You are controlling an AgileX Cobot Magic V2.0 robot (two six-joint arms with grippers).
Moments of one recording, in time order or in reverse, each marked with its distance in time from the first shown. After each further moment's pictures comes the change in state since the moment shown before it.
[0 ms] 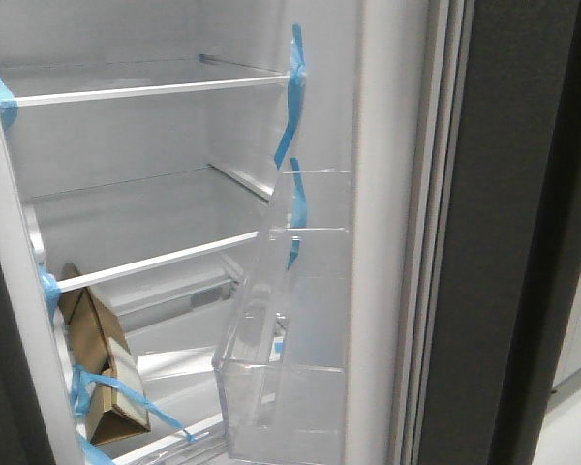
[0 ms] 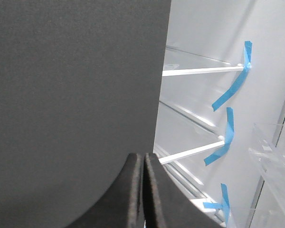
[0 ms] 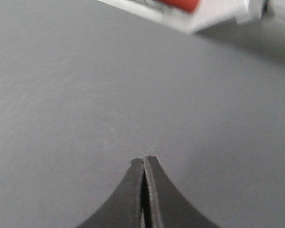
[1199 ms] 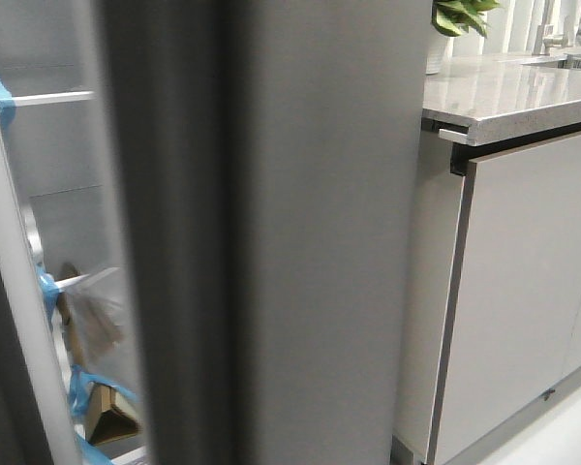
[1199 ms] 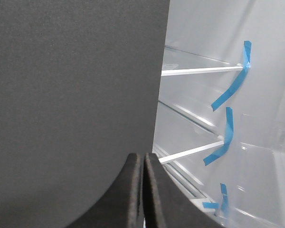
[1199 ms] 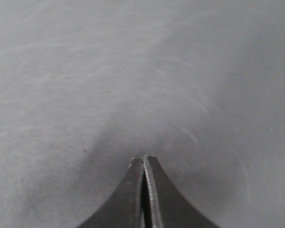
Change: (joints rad) left arm 0.000 0.000 0.000 0.000 0.000 0.000; right arm 0.411 0.600 -0.570 0.029 0.037 -0.203
